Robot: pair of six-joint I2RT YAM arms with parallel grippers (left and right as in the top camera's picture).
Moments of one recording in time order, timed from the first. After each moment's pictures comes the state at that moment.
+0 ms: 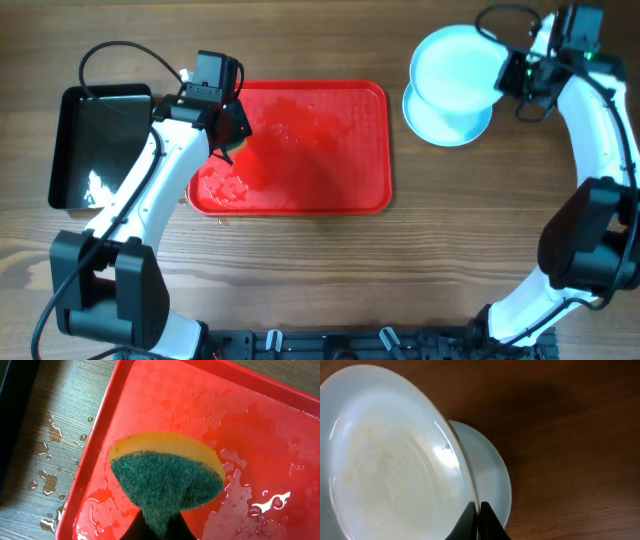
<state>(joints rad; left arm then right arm) -0.21 1.69 1.28 -0.76 -0.17 -0.53 -0.21 1.90 1.55 -0.72 -0.16 0.21</state>
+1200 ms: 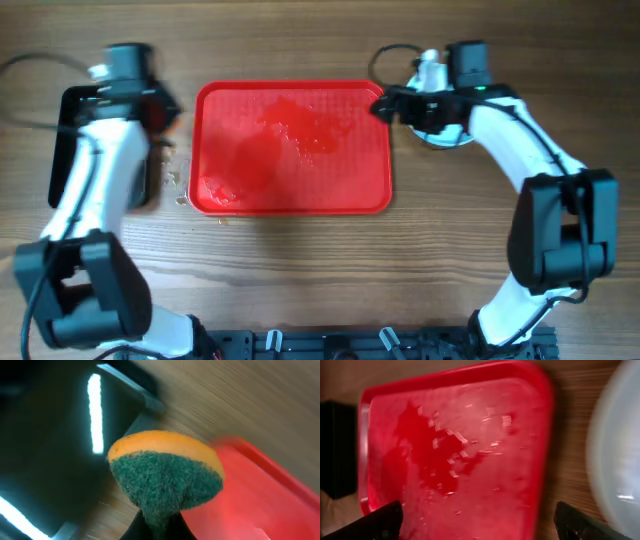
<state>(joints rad) 0.13 1.69 1.28 -0.61 -0.18 -0.51 0.13 1.90 1.30 -0.49 -0.55 0.26</state>
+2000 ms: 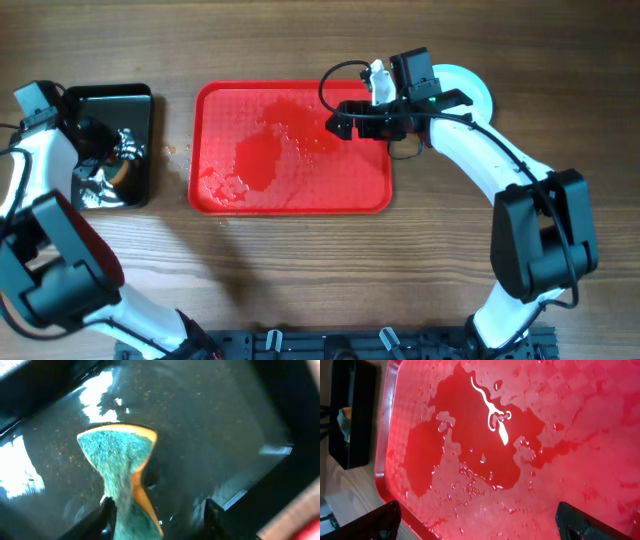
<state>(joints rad) 0.48 1.86 1.27 -0.58 0.04 -0.50 0.31 1.89 1.30 -0.46 -0.55 0.29</state>
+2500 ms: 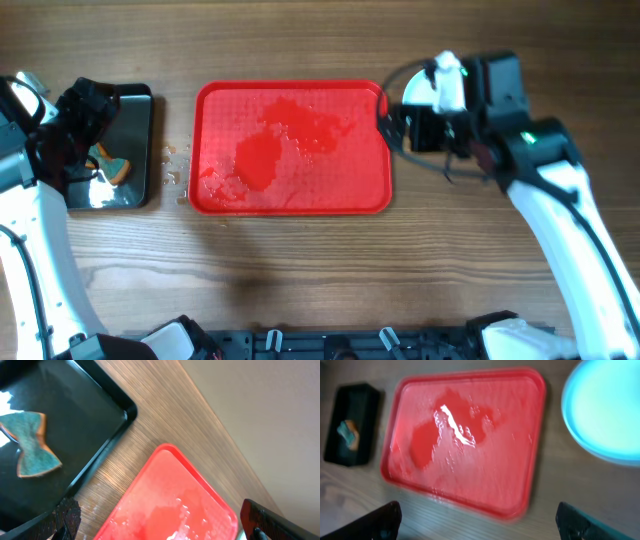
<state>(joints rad) 0.48 1.38 1.28 -0.75 0.42 -0.50 0.25 1.33 1.30 -0.93 -0.30 0.26</state>
